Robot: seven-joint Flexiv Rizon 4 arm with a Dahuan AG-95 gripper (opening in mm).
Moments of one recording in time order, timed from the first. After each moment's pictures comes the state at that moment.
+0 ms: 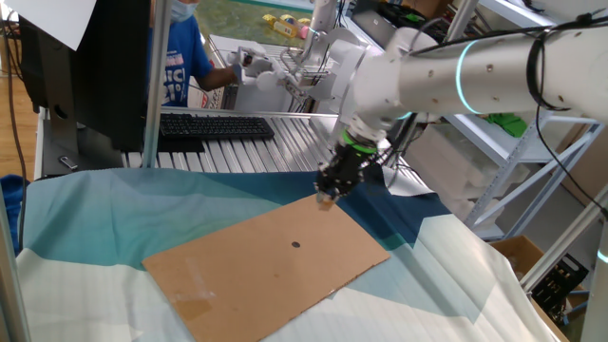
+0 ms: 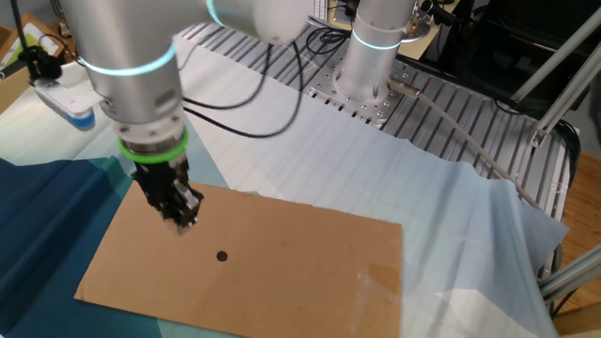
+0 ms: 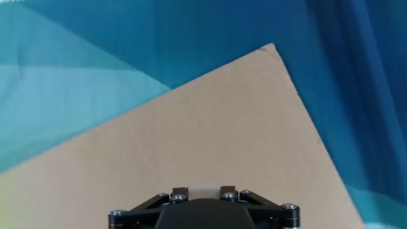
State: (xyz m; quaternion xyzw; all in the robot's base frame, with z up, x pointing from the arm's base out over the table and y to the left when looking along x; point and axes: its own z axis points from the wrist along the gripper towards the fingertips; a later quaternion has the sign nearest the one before) arm 0.679 -0.065 0.127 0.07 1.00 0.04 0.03
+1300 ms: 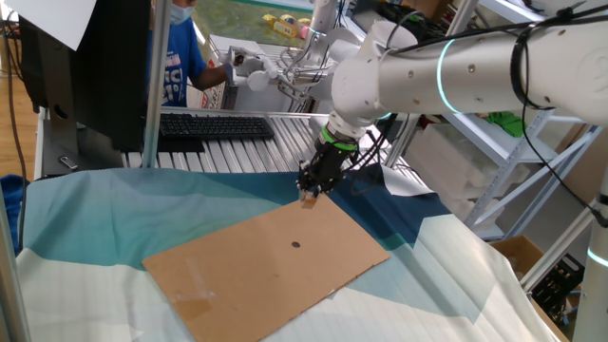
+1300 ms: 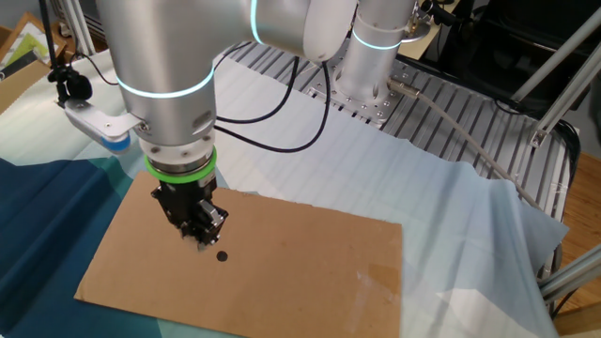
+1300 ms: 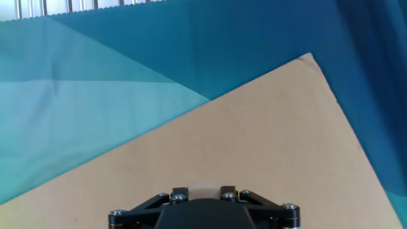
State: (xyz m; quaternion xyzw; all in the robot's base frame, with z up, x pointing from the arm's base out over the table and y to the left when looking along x) arm 0.681 -0.028 0.128 0.04 1.00 0.04 0.04
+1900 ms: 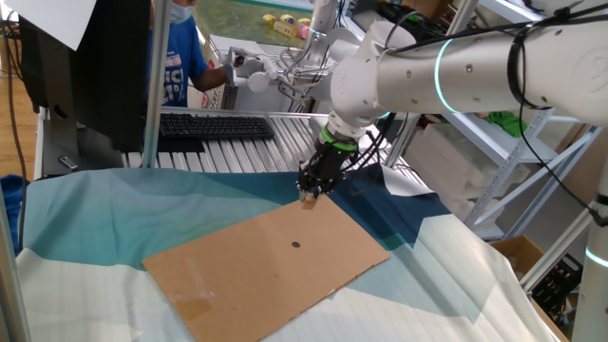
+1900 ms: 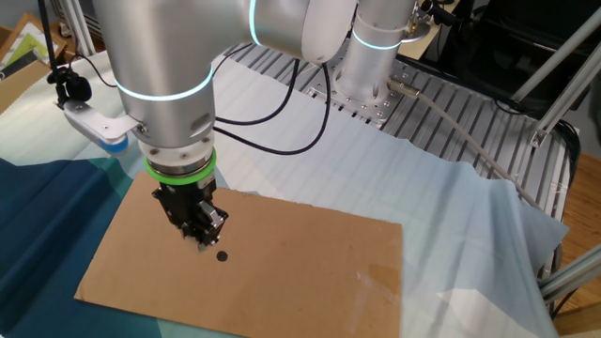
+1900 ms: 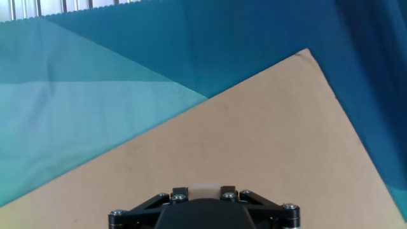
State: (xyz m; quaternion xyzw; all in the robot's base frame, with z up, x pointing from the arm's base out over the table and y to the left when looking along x) arm 0.678 -0.028 0.126 0.05 1.00 0.04 0.04
